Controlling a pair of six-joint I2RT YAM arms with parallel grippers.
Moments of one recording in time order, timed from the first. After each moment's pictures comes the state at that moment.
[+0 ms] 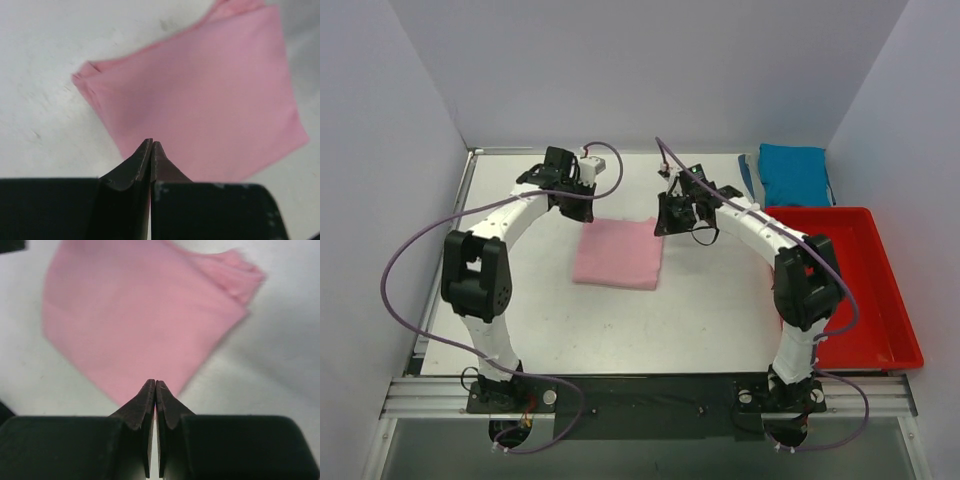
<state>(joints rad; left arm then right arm) -0.27 1.95 1.60 -0.61 0.27 0.11 0.46 1.90 1.44 -0.46 -0.27 0.26</state>
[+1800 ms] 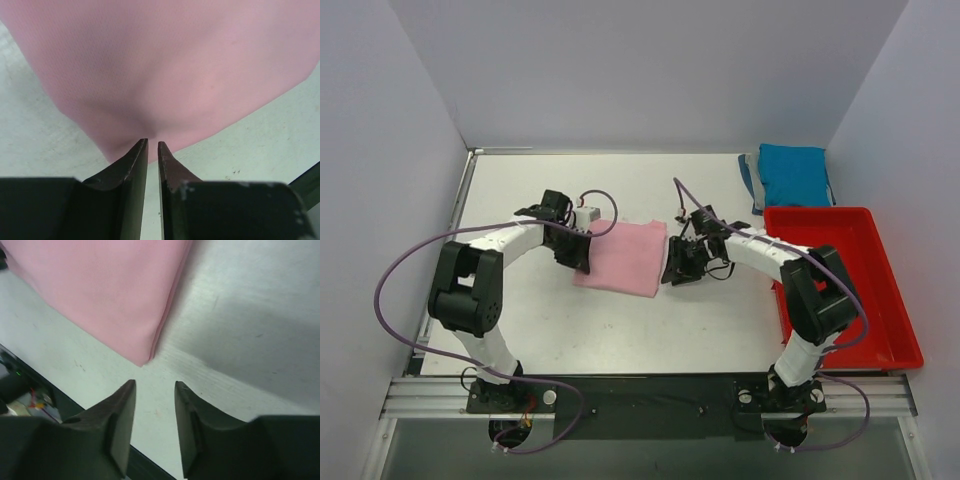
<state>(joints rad) -0.28 1.76 1.11 -0.58 0.40 0.08 0.50 1.75 0.99 -0.38 -0.43 0.48</state>
